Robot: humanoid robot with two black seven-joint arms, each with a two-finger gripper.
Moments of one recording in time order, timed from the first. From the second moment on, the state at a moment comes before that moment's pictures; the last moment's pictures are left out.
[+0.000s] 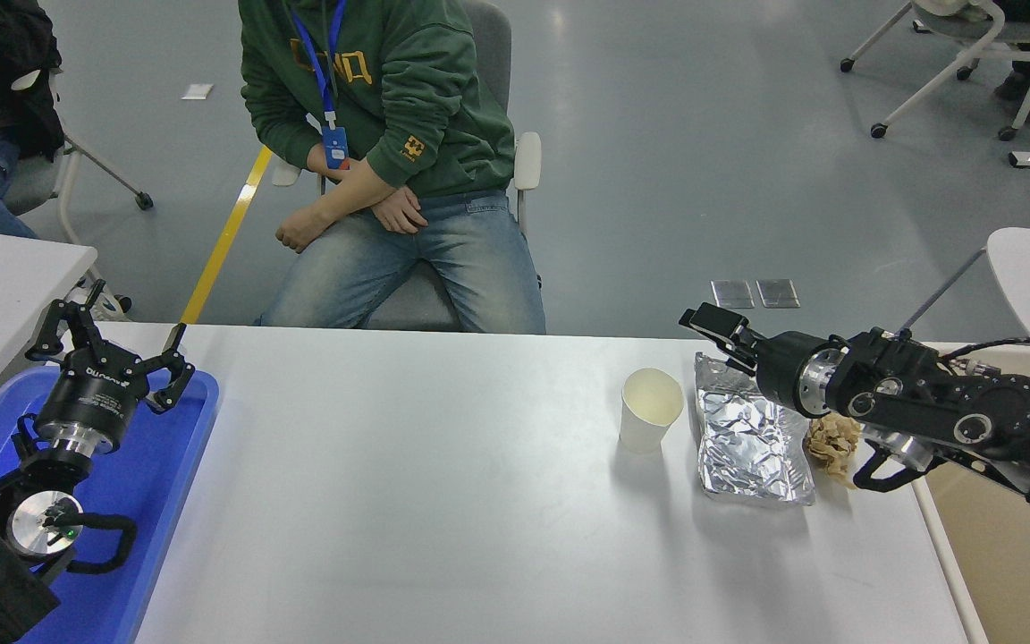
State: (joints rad) left arm -0.56 0.46 -0.57 -0.39 -0.23 -0.70 -0.60; right arm 1.16 -0.51 -0.37 1.06 -0.53 -0.18 0.19
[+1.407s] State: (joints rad) left arm -0.56 0.46 -0.57 -0.39 -0.23 -0.70 -0.60; right arm 1.20 -0.26 -0.64 0.82 -0.57 -0.03 0.16
